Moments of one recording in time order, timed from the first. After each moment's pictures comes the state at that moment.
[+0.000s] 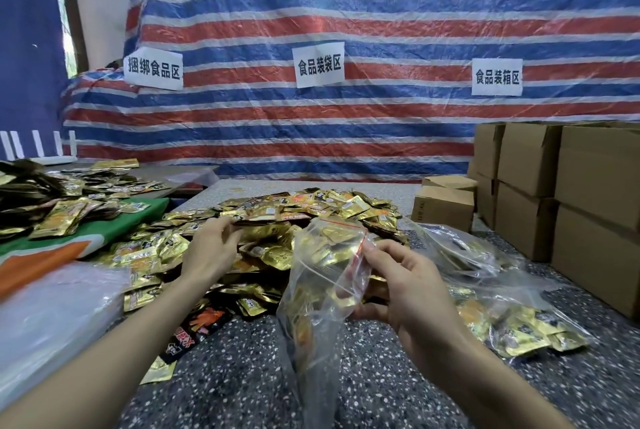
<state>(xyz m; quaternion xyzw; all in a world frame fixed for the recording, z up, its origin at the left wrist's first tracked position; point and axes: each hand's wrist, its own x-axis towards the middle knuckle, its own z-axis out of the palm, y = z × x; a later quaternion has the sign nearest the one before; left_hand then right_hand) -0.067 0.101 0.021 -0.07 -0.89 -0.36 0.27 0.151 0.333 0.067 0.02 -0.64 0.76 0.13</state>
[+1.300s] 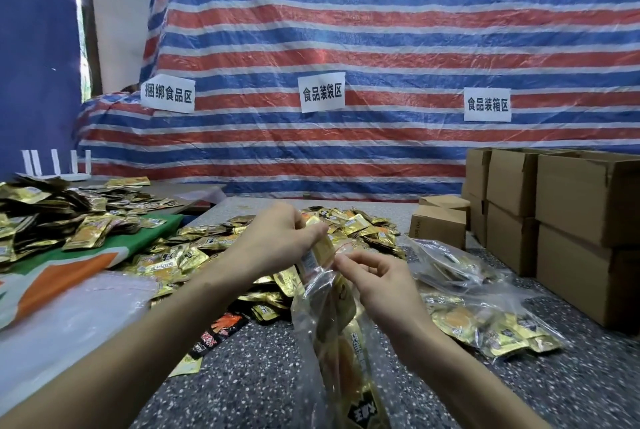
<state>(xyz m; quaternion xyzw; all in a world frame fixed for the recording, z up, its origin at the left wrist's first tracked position) 0.104 0.148 0.142 -0.23 -0.90 -0.34 0.16 0.177 0.299 0.088 0.07 -0.71 0.67 0.18</state>
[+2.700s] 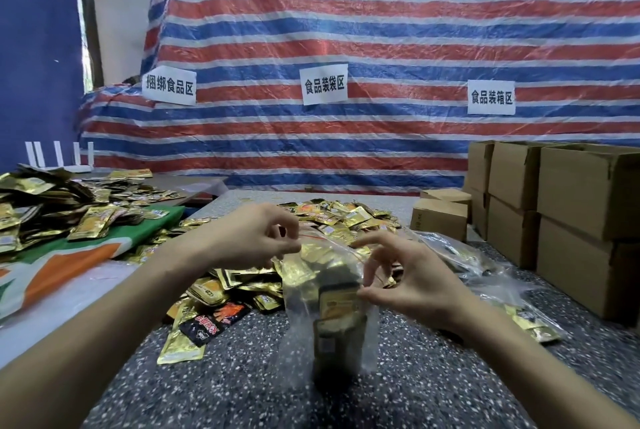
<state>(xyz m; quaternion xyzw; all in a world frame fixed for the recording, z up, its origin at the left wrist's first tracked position) 0.109 0.105 0.147 -0.33 -0.92 -0.23 0.04 0.162 0.366 0.088 0.23 -0.90 0.29 0.22</state>
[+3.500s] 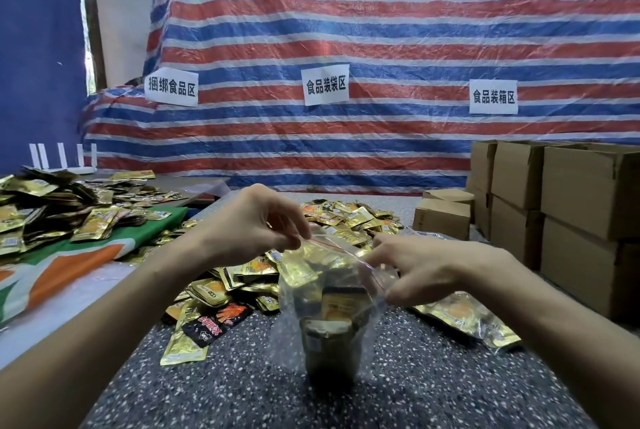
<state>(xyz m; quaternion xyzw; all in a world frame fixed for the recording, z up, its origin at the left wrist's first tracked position) 0.119 0.100 0.155 -0.41 -0.83 -0.35 0.11 0.162 0.354 0.146 0.22 -0.97 0.04 -0.06</state>
